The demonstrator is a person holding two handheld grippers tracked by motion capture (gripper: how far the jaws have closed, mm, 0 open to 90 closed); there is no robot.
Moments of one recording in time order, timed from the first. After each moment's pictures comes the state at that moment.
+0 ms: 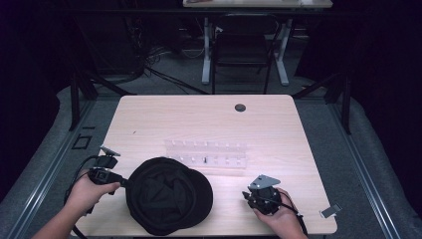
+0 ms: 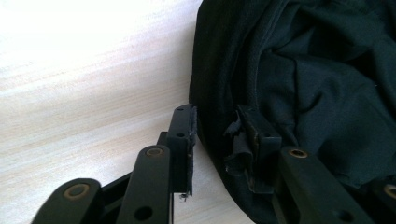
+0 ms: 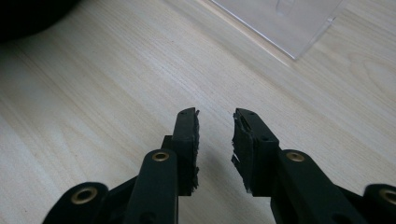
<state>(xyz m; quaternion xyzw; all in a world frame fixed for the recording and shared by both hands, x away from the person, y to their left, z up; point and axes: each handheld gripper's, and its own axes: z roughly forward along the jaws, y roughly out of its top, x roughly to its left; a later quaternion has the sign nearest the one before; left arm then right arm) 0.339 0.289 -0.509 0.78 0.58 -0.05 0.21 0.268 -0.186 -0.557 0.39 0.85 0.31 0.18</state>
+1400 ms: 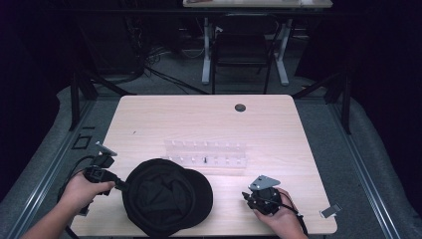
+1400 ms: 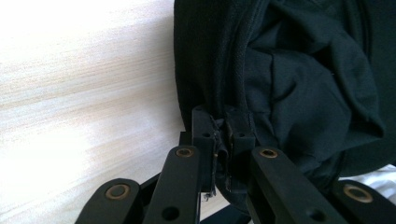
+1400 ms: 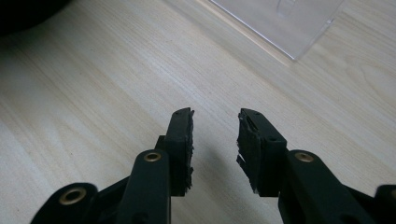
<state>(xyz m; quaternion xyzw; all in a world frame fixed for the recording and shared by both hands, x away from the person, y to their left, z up) 0.335 0.296 -0.492 0.77 0.60 -0.12 0.20 0.268 -0.187 -0.558 0.38 0.85 0.31 0.19</state>
